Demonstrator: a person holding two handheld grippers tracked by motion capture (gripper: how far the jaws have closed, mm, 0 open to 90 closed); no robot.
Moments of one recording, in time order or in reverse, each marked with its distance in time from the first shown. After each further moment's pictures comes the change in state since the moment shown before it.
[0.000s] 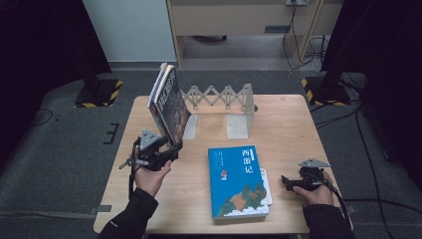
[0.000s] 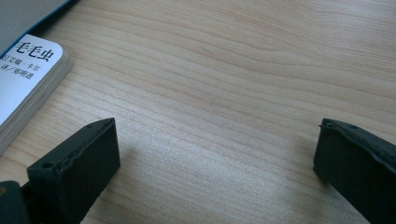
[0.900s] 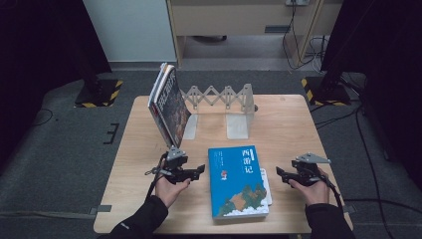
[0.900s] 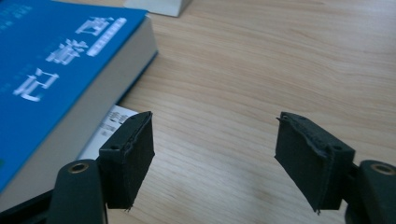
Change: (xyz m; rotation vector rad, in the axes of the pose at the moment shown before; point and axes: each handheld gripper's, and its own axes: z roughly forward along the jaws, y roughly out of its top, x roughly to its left) left arm -0.024 -0.062 0.061 0.207 -0.187 0.003; right arm 0.024 0.030 -0.019 -0.111 0.088 0.044
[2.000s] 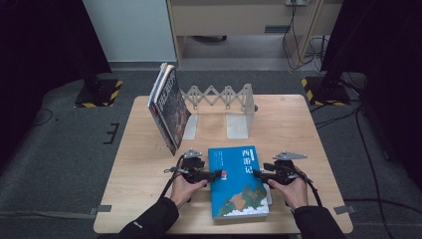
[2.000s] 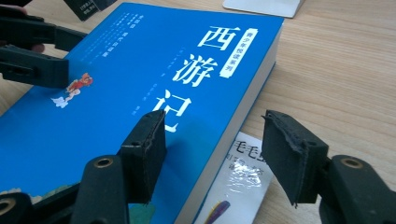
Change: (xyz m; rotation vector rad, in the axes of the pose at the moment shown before) left arm -0.012 -0.009 0.055 0.074 -0.164 -0.092; right arm 0.052 0.016 0.027 0.057 0.237 0.023
